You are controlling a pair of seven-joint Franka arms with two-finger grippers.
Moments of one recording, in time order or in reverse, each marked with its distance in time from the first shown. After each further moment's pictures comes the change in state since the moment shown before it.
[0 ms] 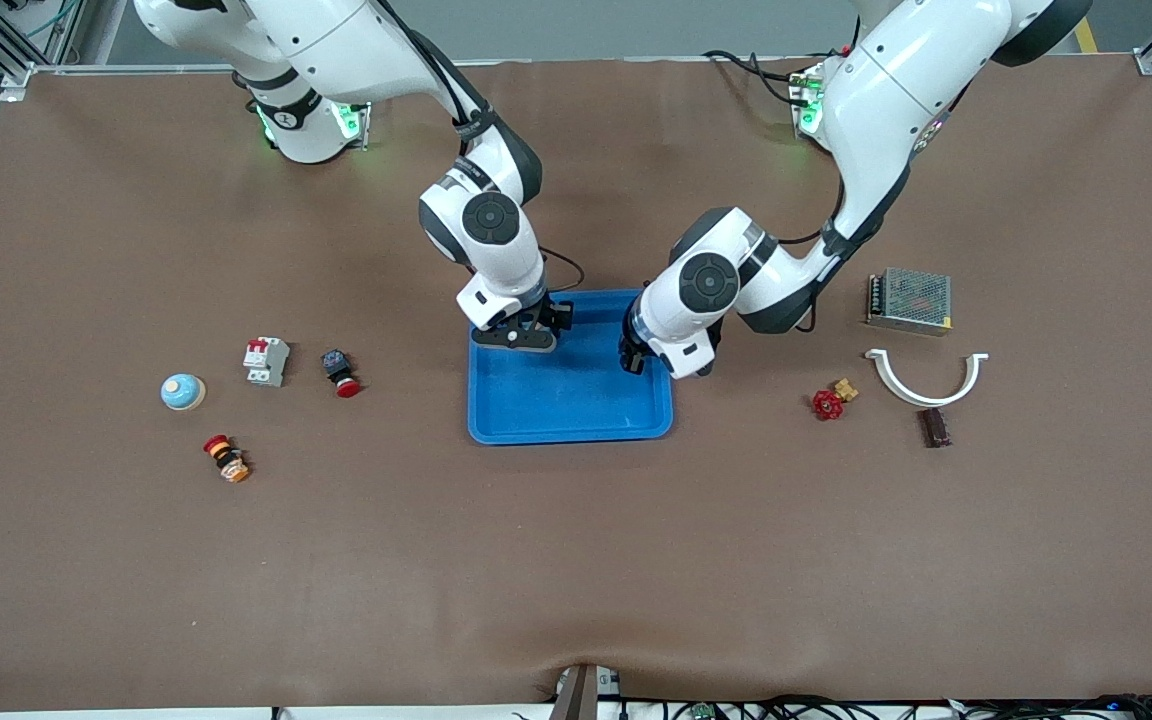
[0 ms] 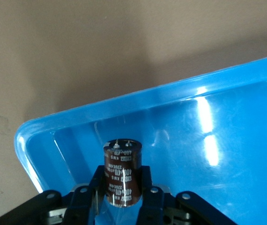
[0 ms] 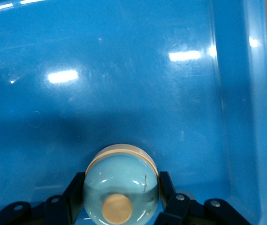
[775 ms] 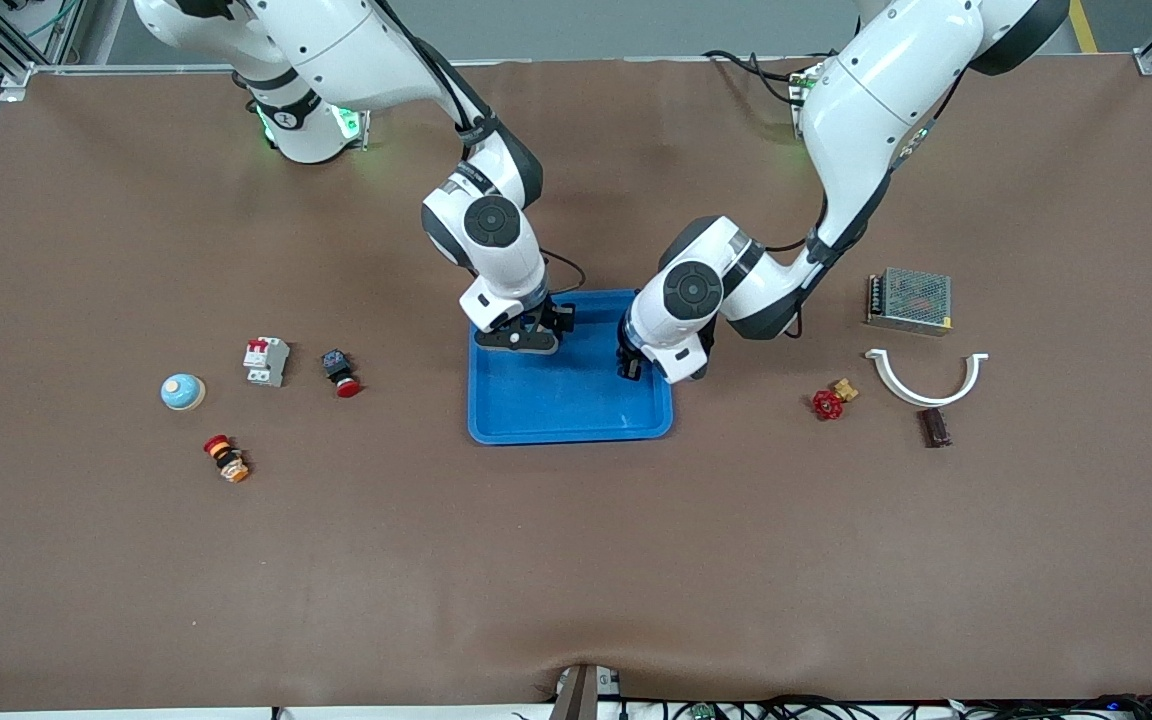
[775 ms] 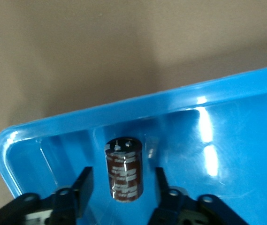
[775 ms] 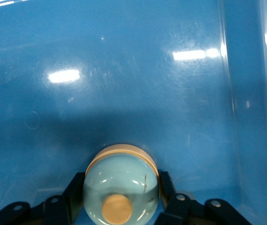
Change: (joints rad) left arm -0.073 0.027 0.072 0.043 0.000 -0.001 -0.028; right arm 0.003 0.019 0.000 0.000 0.000 0.026 0.000
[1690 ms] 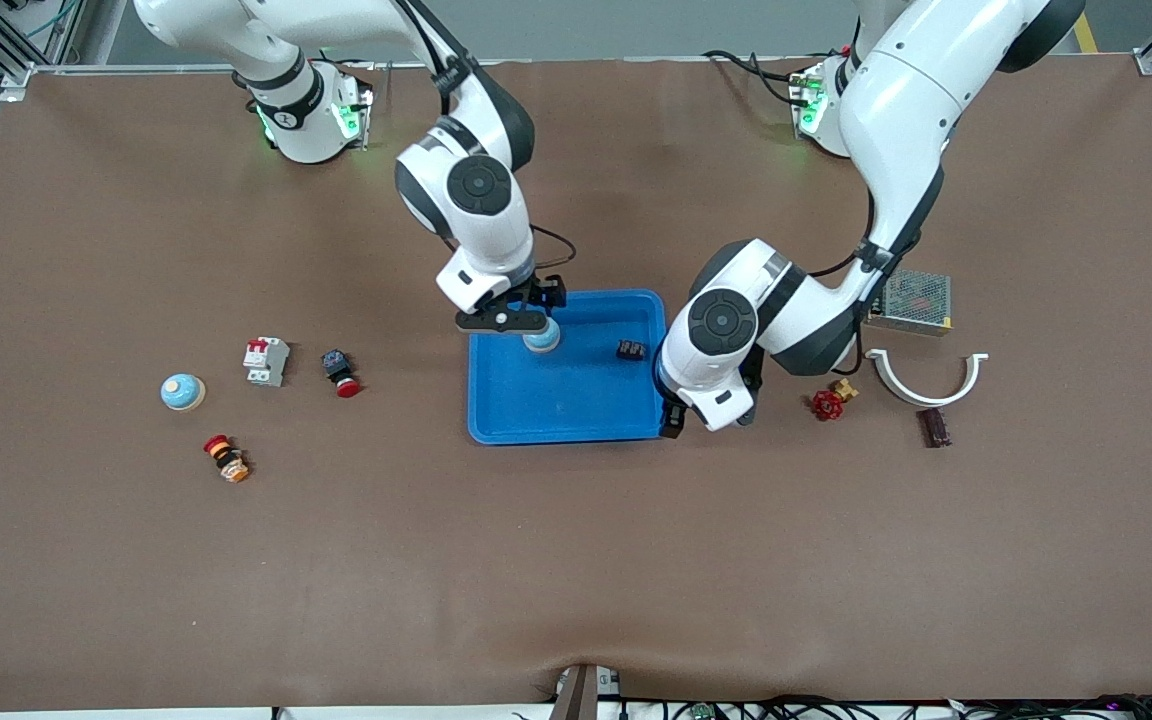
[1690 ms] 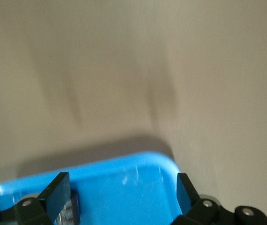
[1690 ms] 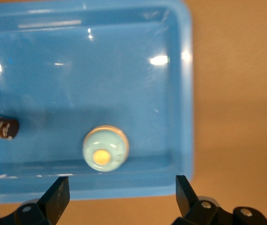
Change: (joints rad) left arm 0.038 -0.013 0.067 0.228 0.177 -0.276 0.013; right arm -0.033 -0.235 -0.024 0.036 -0.001 -0.370 -0.167
